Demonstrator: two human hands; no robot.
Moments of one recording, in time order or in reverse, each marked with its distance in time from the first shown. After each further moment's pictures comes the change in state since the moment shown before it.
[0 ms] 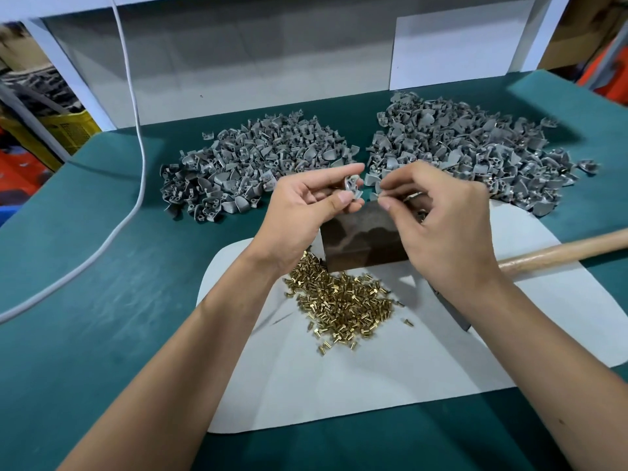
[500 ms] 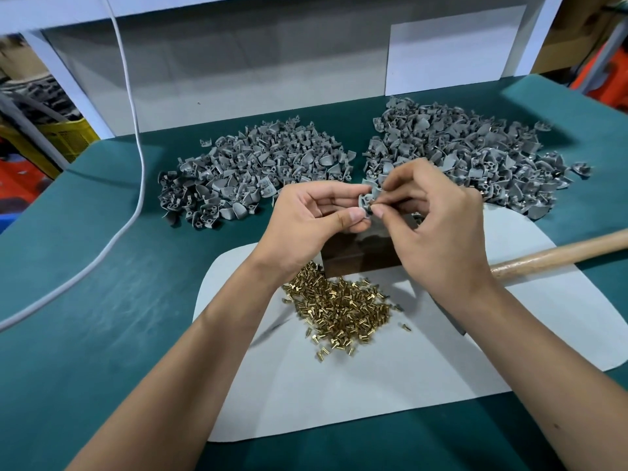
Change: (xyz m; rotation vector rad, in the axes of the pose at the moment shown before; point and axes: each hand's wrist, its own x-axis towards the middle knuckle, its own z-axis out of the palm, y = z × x) left_hand -0.003 0.003 0.011 -0.023 -0.071 0.023; right_hand -0.001 0.003 0.003 0.077 0.038 -0.001
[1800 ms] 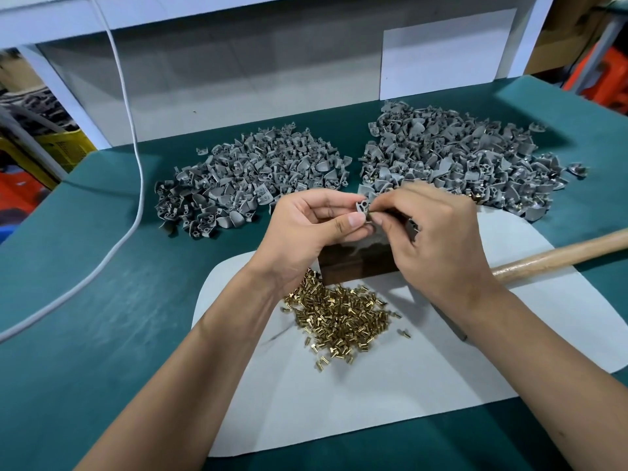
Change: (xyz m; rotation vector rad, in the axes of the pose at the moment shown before) left_hand 0.000 0.004 0.004 -0.153 0.053 -0.163; right_hand 0.000 0.005 -0.006 -0.201 -0.081 -0.194
